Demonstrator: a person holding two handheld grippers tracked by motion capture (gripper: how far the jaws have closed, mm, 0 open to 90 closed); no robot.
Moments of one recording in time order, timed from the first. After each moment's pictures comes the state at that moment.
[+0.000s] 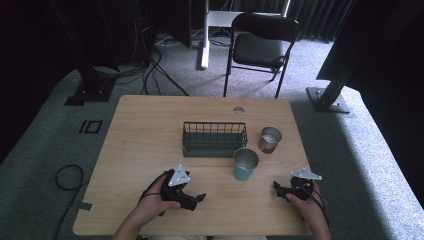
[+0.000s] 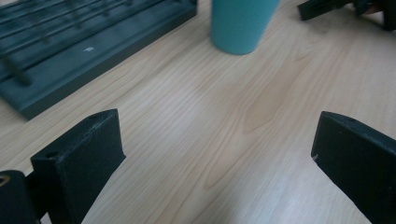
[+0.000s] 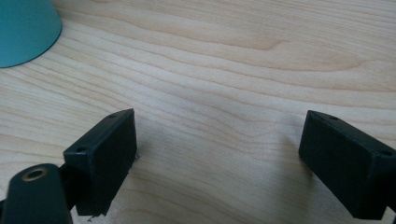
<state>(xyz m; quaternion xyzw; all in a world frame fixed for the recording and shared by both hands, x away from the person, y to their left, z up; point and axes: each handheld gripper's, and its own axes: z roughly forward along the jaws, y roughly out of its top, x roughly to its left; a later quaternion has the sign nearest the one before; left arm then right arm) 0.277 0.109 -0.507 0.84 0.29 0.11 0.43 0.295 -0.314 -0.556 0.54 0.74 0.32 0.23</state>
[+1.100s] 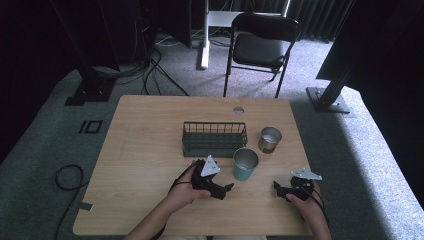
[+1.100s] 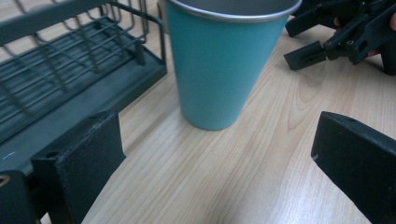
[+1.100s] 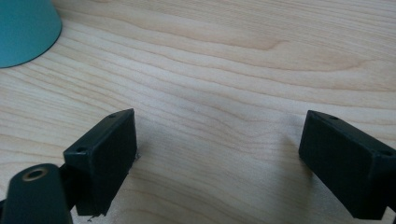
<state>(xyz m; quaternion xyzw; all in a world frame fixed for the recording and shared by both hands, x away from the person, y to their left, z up) 0.310 0.027 -0.507 0.84 0.26 0.13 0.46 0.295 -0.314 -0.556 0.54 0.74 0.32 0.23</state>
